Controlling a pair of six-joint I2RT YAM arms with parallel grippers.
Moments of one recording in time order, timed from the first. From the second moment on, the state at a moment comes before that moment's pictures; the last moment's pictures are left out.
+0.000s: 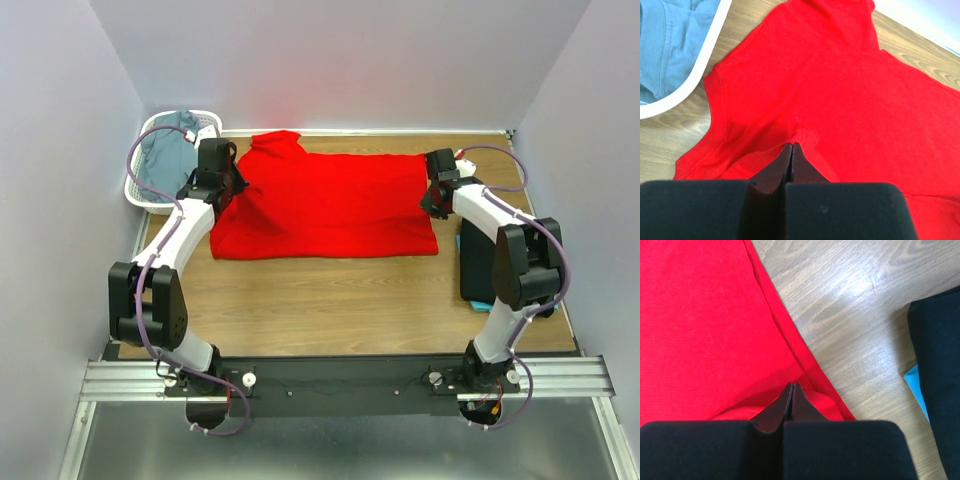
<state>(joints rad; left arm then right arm) -0.14 1.53 1.19 -0.23 -0.15 -0.52 0.20 1.81 1.27 -0.46 0.34 0.70</state>
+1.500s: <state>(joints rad) -0.19 1.27 0.68 -0.23 -0.32 -0.86 0.33 1.54 0.89 -0.40 0.23 0.74</state>
